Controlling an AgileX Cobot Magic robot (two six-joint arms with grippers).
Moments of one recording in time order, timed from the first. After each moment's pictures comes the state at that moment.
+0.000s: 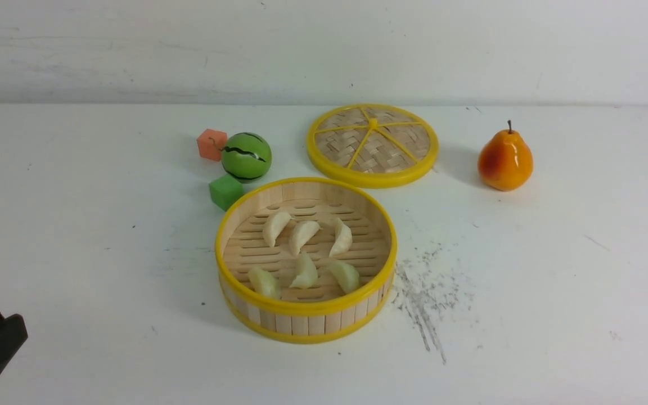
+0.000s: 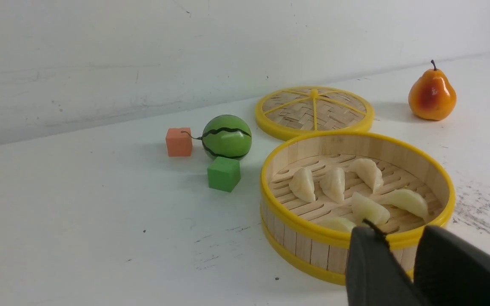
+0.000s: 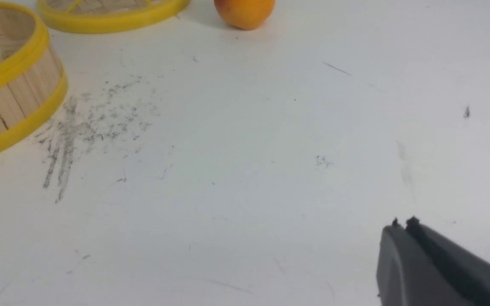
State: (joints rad) right arm 0.00 -0.01 0.02 0.02 0.37 0.09; left arm -0.48 0.26 -0.28 0.43 0.22 -0.41
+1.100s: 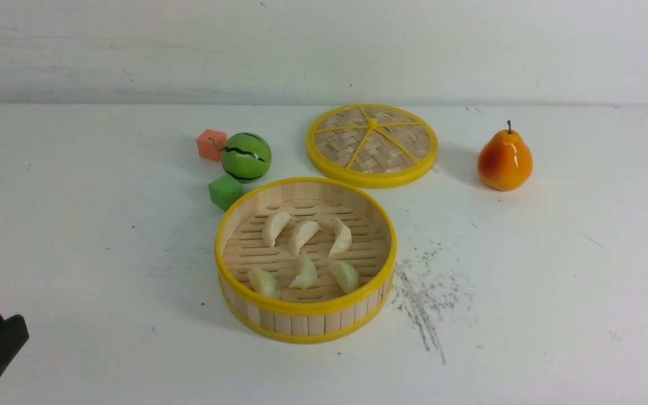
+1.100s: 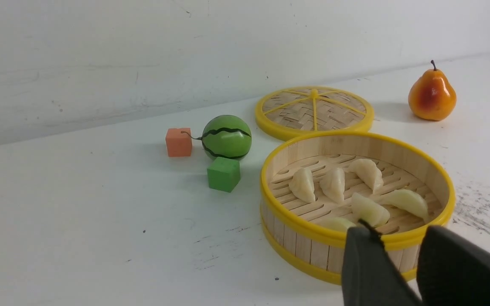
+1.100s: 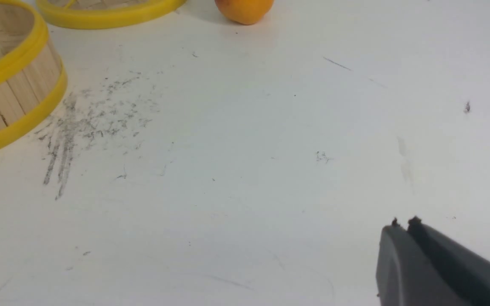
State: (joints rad) right arm 0.00 -0.01 0.02 0.02 0.38 0.09; left arm -0.48 0.26 -0.28 0.43 0.22 -0.41
